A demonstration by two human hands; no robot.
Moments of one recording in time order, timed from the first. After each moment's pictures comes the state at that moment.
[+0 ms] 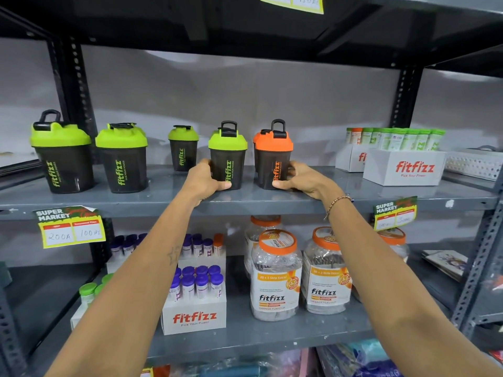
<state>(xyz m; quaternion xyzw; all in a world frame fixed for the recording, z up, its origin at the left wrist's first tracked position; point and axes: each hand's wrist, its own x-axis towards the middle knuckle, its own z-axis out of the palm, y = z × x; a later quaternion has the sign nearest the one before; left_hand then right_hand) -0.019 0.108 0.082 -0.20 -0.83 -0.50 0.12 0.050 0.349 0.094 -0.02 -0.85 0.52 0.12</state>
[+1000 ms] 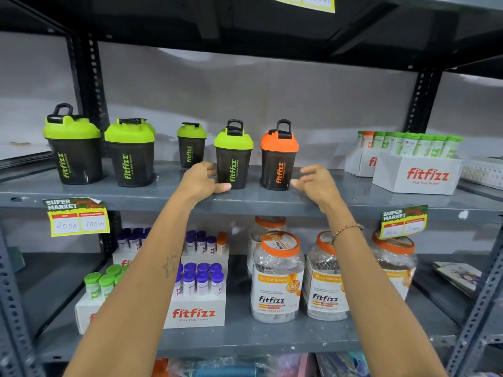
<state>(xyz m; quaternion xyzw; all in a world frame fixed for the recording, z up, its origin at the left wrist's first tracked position) -0.006 0.092 0.075 -0.19 -0.82 -0.53 0.10 0.072 0.342 0.079 -0.12 -0.82 0.48 0.28</state>
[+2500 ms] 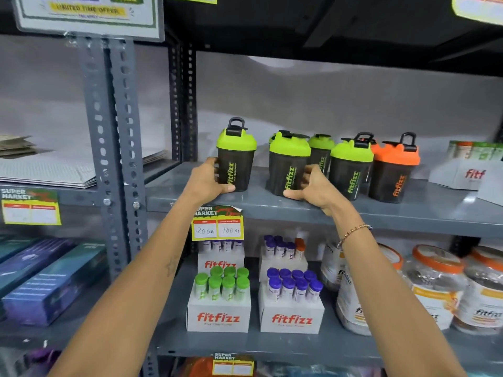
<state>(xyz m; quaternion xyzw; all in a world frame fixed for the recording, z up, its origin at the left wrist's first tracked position) -0.073 -0.144 0.079 -0.18 -0.84 -0.47 0.17 -0.012 0.105 0.083 -0.01 -0.84 0.51 0.18</state>
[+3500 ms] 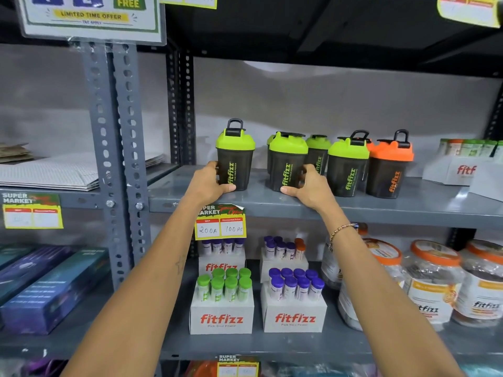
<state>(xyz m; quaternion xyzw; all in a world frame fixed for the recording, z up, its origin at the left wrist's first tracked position) -0.063 -0.145 0.078 -0.19 -0.87 -0.42 0.17 -0.001 0.088 0.079 -0.06 -0.89 0.34 0.28</state>
